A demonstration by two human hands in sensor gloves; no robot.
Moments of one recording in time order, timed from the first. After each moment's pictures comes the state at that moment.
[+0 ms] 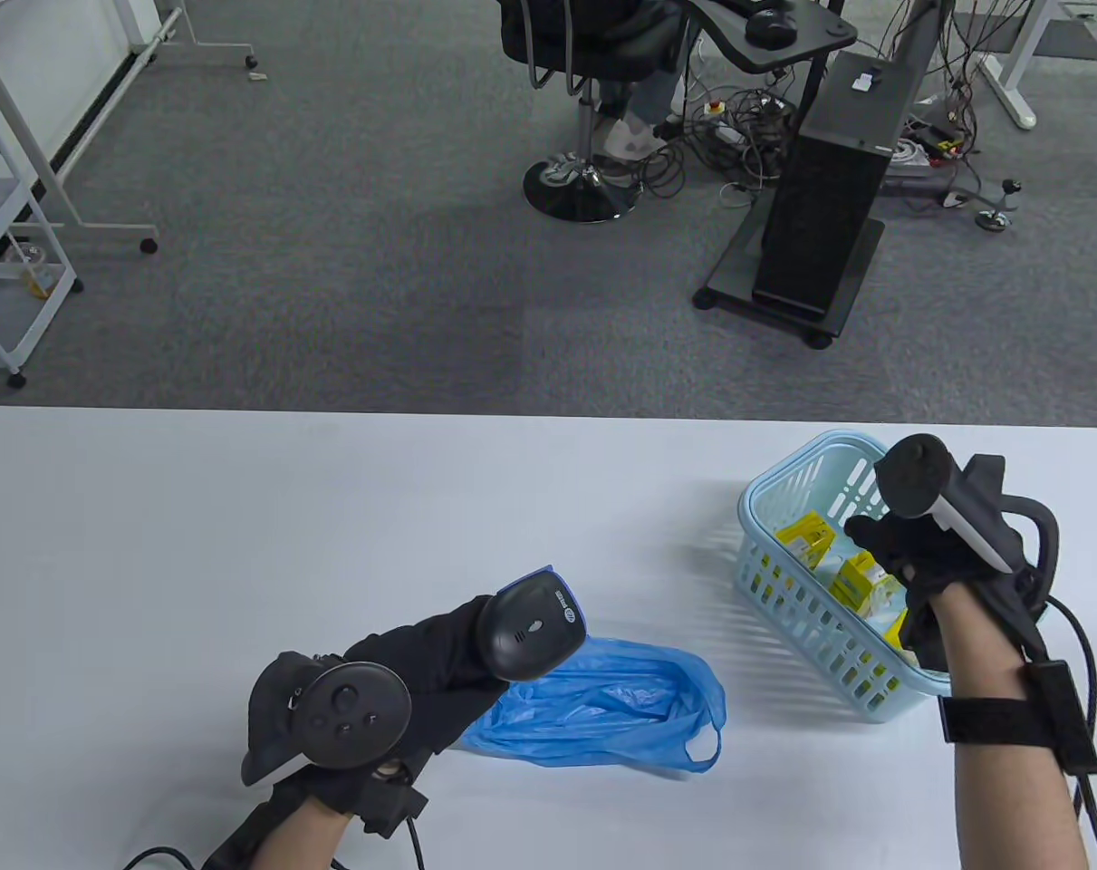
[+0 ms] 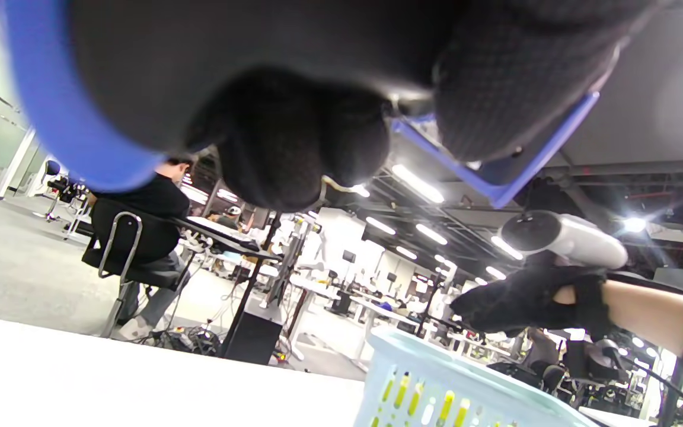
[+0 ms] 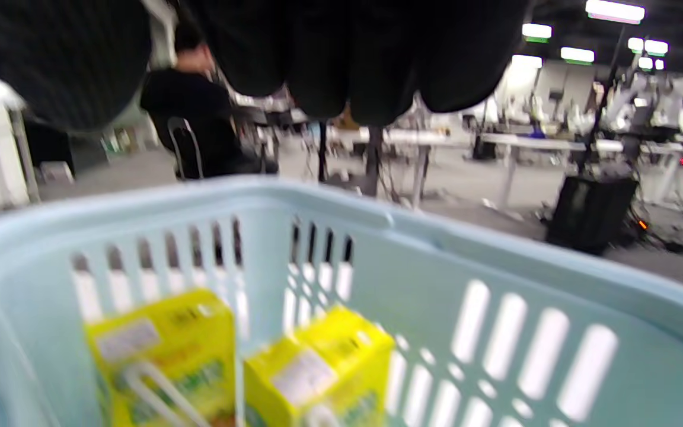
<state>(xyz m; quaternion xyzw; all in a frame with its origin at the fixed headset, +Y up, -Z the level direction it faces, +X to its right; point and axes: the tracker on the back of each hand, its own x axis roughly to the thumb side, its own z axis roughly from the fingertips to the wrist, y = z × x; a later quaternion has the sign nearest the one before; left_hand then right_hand) -0.159 -0.587 -0.235 0.11 -0.25 0.22 0.94 0.315 -0.591 -0.406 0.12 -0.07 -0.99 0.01</state>
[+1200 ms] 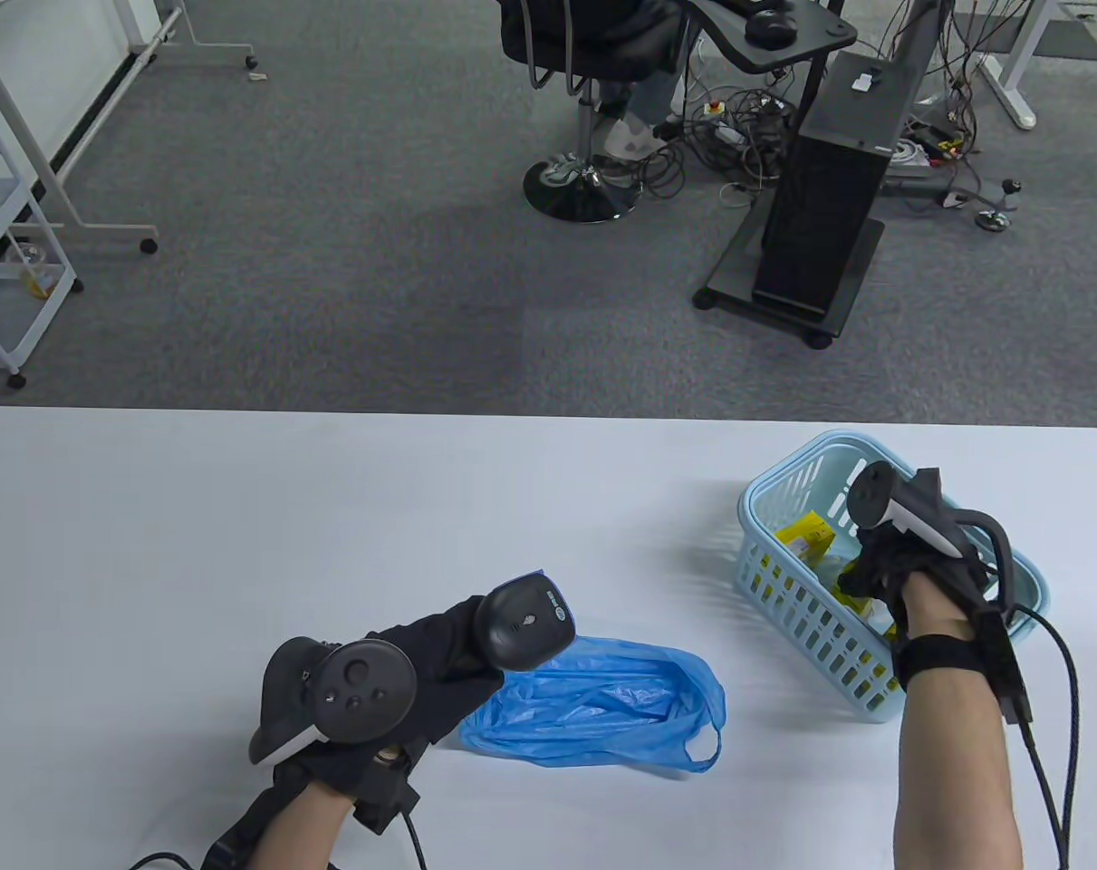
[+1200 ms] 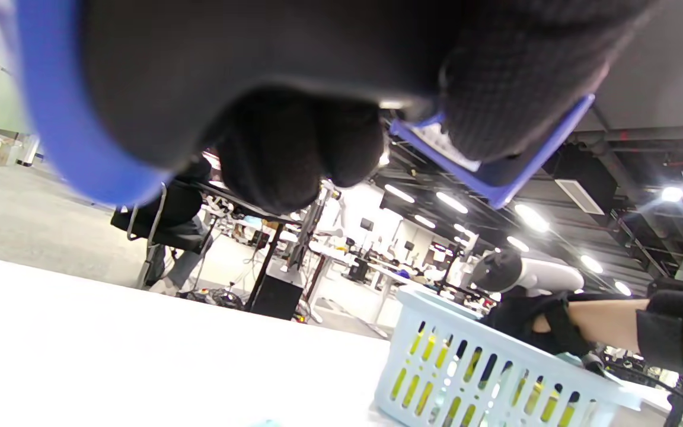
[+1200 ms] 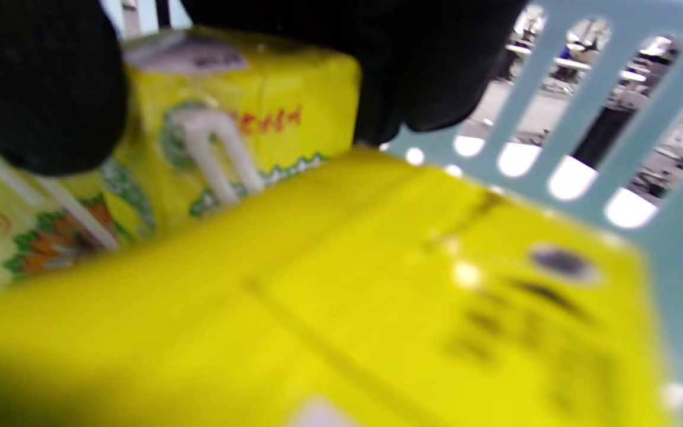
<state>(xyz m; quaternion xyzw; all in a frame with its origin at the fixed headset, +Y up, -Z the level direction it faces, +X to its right) -0.161 -0.605 -0.251 0.06 -0.23 0.21 0.95 0.336 -0.683 -0.444 0.11 -0.17 -0.98 0.05</state>
